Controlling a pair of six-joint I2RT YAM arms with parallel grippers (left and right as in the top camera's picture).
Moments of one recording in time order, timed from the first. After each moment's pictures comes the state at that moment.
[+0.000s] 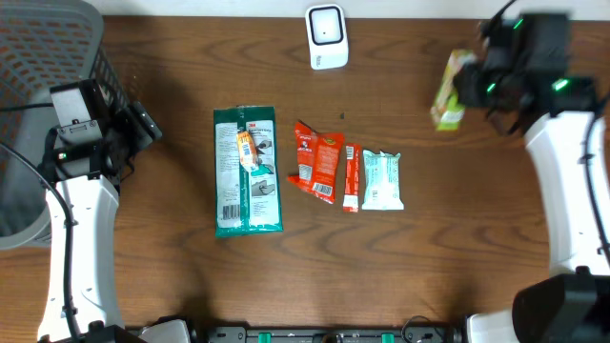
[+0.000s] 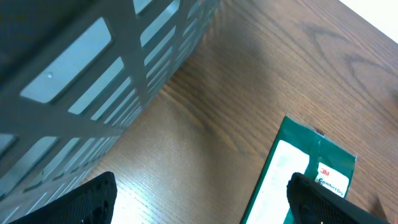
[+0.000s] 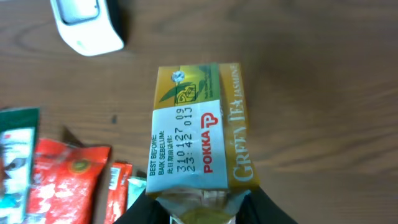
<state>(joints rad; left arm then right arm) 0.25 1.38 1.16 -0.69 -0.03 -0.36 -0.01 1.62 1.50 -0.79 -0.16 0.08</state>
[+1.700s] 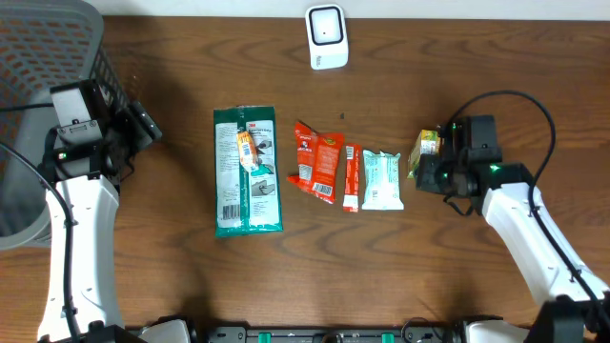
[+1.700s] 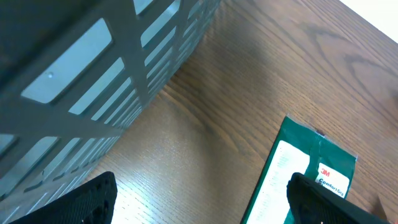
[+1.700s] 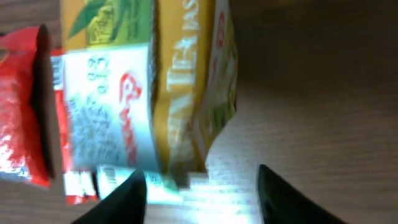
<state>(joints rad) 0.25 1.38 1.16 -0.69 -0.03 -0.36 0.09 1.41 0.90 -0.64 -0.11 0.28</state>
